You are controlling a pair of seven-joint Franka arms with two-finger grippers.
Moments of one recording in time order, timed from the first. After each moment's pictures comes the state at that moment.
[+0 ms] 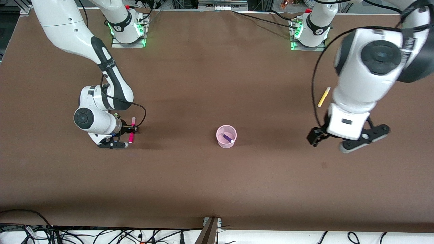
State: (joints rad) left arm -0.36 0.40 0.15 -1.31 0.09 1.83 -0.59; right arm 0.18 0.59 -0.03 -1.88 0.09 2.33 0.12
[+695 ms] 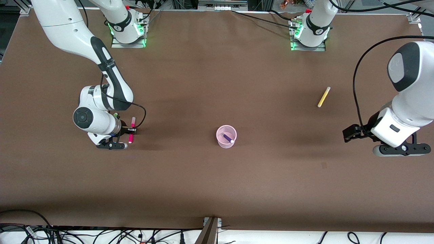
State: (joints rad) left arm -0.18 0.38 0.15 -1.37 -0.03 1.82 -0.05; right arm 0.18 0.59 -0.03 -1.88 0.09 2.35 0.12
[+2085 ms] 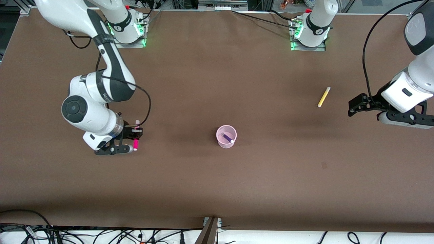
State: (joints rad) left arm -0.16 0.15 0.11 -1.57 -0.06 1.78 0.07; right arm 0.31 0.50 -0.02 -1.56 0.08 2.10 0.13
